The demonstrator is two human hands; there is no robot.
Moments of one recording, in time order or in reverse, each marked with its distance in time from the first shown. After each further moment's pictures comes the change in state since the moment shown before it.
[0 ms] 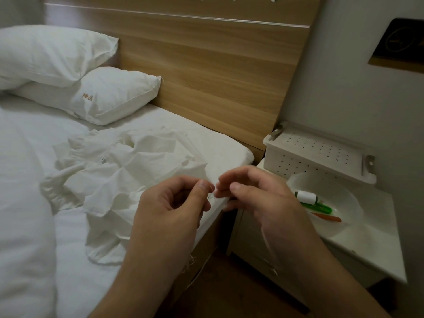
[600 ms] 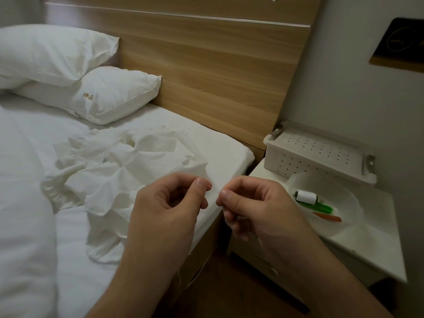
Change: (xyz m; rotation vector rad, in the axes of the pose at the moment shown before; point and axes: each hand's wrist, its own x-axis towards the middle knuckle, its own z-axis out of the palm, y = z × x) left_hand -0.001 0.002 -0.002 0.026 0.046 0.026; right_hand -0.005 -0.005 0.003 0.120 -0.087 0.117
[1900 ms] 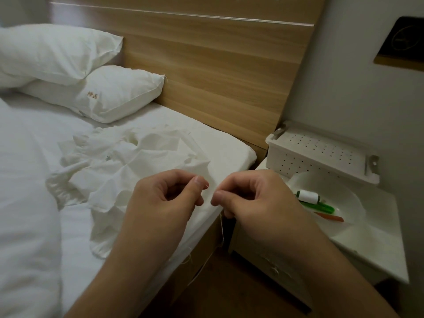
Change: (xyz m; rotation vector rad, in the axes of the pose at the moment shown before) left_hand 0.011 -0.004 -0.015 0.073 -0.101 0.010; right_hand 0.003 -0.015 0.003 -0.529 0.007 -0.174
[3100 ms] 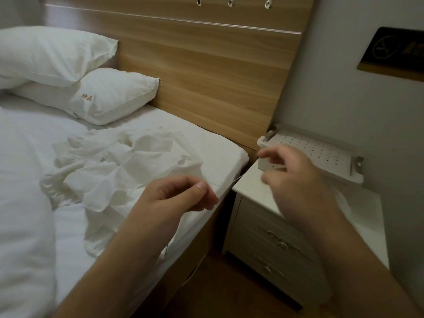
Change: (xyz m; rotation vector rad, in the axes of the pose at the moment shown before) left_hand 0.001 0.004 0.003 -0.150 -0.222 -0.123; right_hand -0.002 -0.001 -0.045 -0.169 0.324 0.151
